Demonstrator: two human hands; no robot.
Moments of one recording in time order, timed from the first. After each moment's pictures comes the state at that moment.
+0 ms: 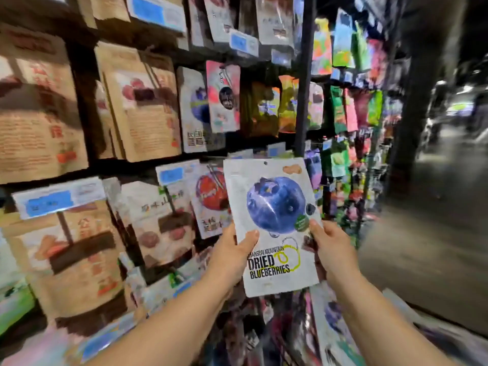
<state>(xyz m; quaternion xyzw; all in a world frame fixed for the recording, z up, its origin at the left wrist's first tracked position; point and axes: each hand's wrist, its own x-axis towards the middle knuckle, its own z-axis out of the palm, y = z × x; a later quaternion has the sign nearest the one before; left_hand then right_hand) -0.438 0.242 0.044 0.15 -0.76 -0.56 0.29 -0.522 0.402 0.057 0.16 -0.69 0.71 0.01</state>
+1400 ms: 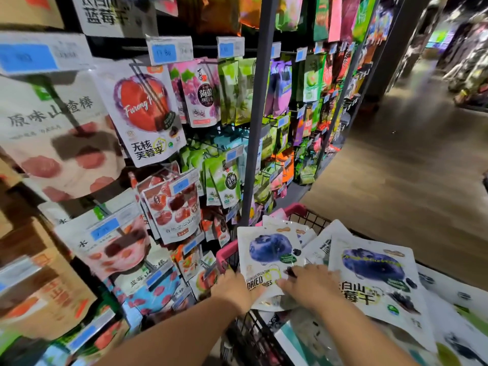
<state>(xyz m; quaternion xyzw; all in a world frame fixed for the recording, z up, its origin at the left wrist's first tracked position) -0.515 0.349 -0.197 0.19 -0.94 -0.15 -0.24 -0.582 0.511 -0.162 0.14 -0.96 -0.04 -0.22</state>
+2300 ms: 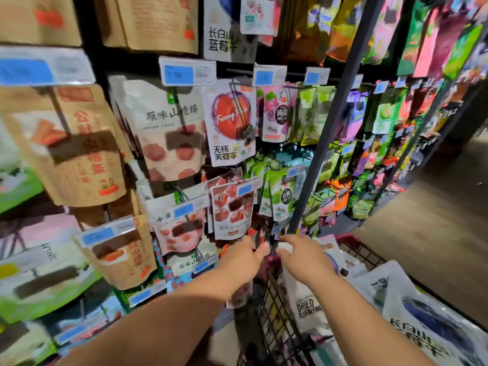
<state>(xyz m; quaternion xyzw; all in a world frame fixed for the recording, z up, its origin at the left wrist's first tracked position) -0.473 0.279 -0.128 0.29 -0.88 -0.38 0.01 -0.566 0.403 -0.102 0.31 -0.94 0.13 -0.10</state>
